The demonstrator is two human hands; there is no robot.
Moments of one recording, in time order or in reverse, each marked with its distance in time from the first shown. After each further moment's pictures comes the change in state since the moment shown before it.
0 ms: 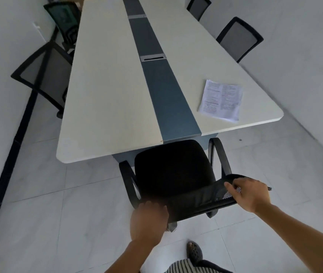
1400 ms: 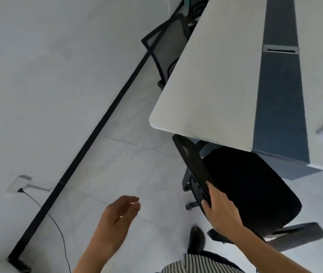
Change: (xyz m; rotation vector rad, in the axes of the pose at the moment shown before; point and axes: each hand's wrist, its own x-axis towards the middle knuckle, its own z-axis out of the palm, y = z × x) left_hand -0.130 -0.120 -0.143 -0.945 0.243 -0.704; right_hand -0.017 -0.259 0.002 0.366 -0.553 -0.420
